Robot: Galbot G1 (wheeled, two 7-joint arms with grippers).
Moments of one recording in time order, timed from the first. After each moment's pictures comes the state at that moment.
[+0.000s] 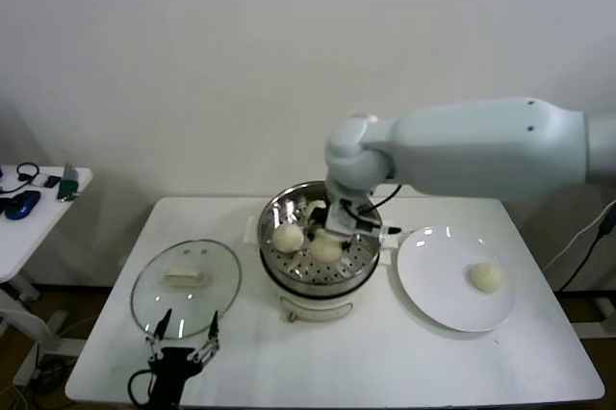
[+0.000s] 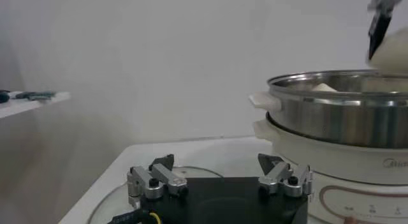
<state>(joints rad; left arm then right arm) 1.81 -1.54 -0.62 -2.08 -0.01 -0.06 0.05 0.85 1.19 -1.62 1.63 0.04 0.17 -0.95</state>
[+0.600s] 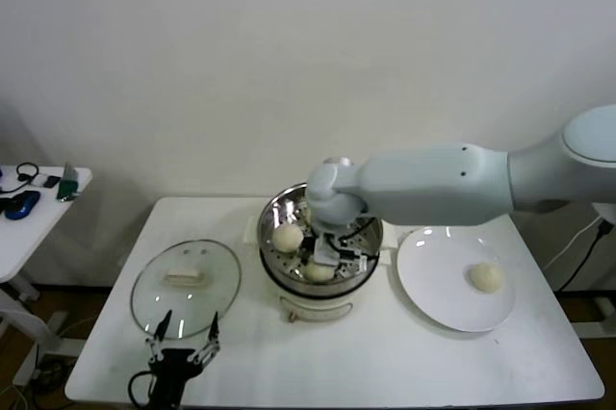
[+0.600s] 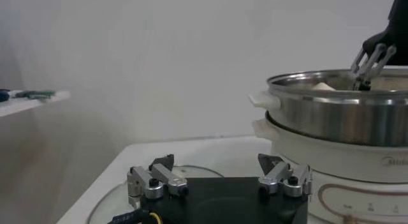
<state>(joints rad) 1.81 -1.54 -0.62 -2.08 -0.01 -0.06 0.05 0.71 1.25 -1.62 1.53 -0.07 0.17 -0.93</state>
